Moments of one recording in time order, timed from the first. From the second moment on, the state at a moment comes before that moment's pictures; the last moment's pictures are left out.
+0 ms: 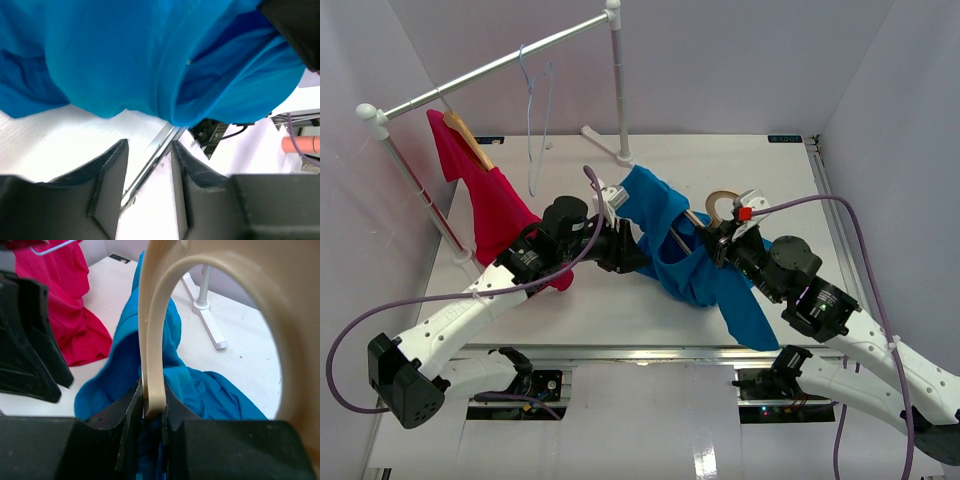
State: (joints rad) left arm -0.72 1.11 1.02 -0.34 0.41 -0.47; right arm 0.91 0.72 0.82 -0.12 0.24 0.03
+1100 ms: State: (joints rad) left arm -0.72 1.10 1.36 -0.82 0.60 0.27; right arm 0.91 0.58 0.82 -0.42 -0.37 -0.07
